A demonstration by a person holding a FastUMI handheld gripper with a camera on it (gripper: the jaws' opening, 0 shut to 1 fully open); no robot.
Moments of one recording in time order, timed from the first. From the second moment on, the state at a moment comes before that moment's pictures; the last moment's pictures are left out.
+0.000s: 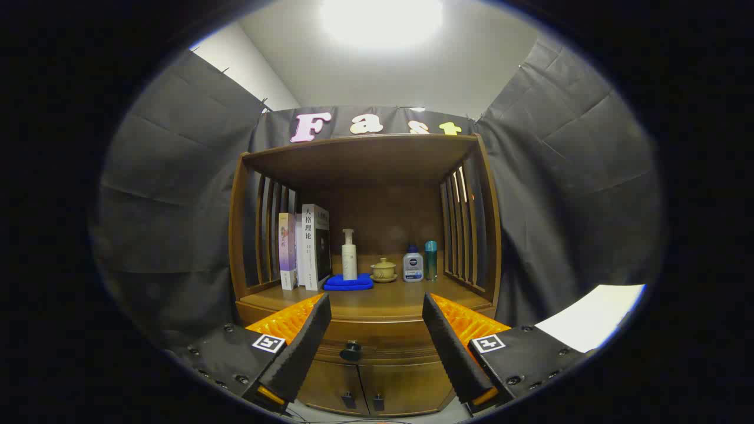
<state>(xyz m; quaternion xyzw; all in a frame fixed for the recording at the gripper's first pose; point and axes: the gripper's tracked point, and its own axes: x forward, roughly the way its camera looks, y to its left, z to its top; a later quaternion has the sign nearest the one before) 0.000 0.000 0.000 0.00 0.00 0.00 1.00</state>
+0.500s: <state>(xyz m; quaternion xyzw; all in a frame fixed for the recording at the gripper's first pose) 0.000 0.002 -0.005 0.01 0.01 0.00 1.00</state>
